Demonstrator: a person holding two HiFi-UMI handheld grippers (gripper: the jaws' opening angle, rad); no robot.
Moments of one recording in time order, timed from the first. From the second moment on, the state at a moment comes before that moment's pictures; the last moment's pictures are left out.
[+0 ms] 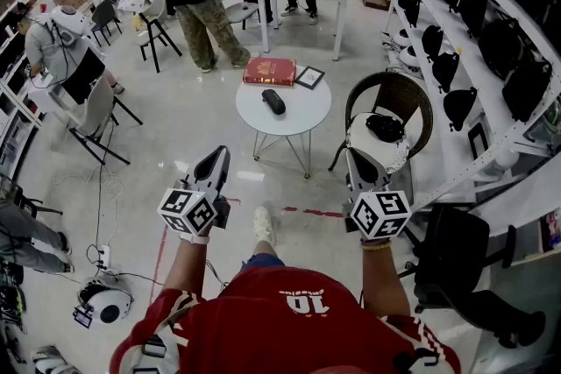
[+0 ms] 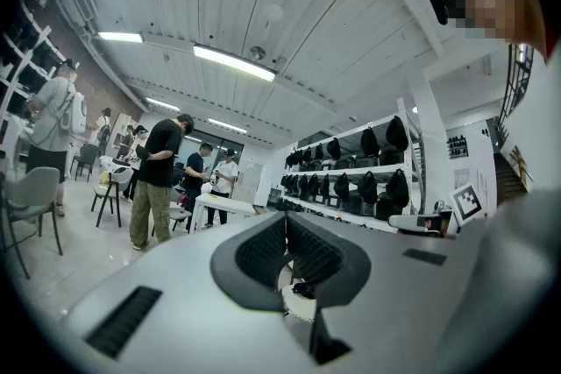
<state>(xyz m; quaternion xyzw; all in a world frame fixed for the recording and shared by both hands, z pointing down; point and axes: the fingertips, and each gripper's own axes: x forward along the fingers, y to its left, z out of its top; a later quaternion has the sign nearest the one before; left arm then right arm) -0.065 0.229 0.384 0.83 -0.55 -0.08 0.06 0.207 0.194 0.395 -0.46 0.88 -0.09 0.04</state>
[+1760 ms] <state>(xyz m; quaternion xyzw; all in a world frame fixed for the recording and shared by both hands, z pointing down) -0.077 0.183 0.384 0.83 -0.54 -0.10 0.08 0.191 0.156 0.387 -0.42 0.90 -0.09 0.05</state>
